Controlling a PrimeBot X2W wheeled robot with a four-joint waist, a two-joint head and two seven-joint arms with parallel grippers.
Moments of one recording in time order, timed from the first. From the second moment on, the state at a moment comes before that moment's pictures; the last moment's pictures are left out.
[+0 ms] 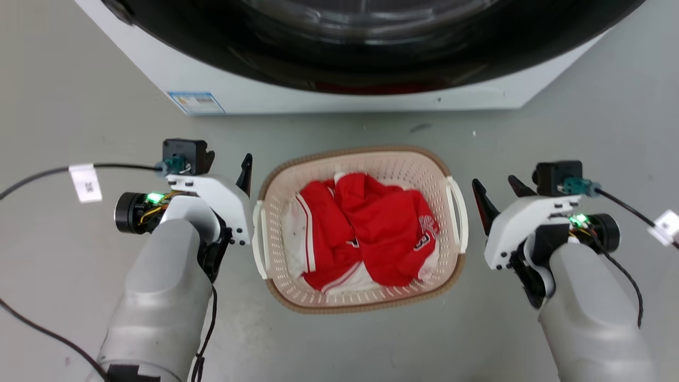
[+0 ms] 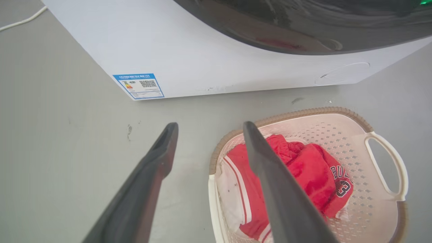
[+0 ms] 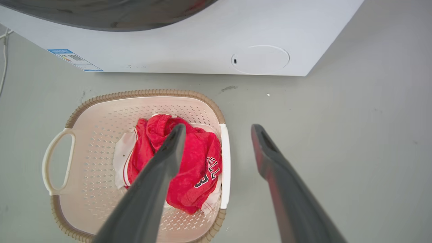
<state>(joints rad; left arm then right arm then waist) -0.77 0.11 -0.11 0.97 -0.18 -0.12 -0.10 -0.59 -0.05 0.06 0.76 0.16 0.13 0.01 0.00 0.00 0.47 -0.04</state>
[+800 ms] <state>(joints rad) -0.98 0.19 -0.27 1.21 -0.35 -0.13 0.11 -0.93 -0.05 0.37 1.14 0.47 0.13 0.02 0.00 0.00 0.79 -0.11</state>
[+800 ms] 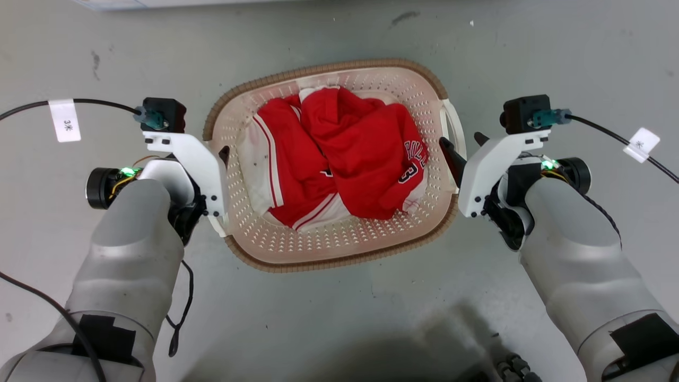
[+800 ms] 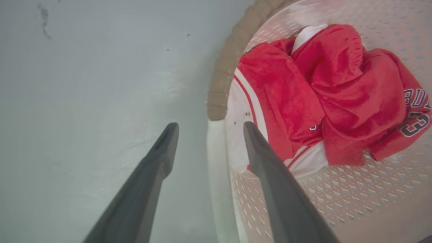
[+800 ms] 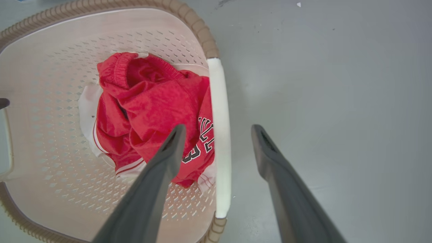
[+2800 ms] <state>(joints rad) -0.96 0.13 -0.51 1.26 -0.63 -0.12 0.49 -0.93 -0.07 0.74 1.29 0.93 0.12 0.47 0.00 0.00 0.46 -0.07</state>
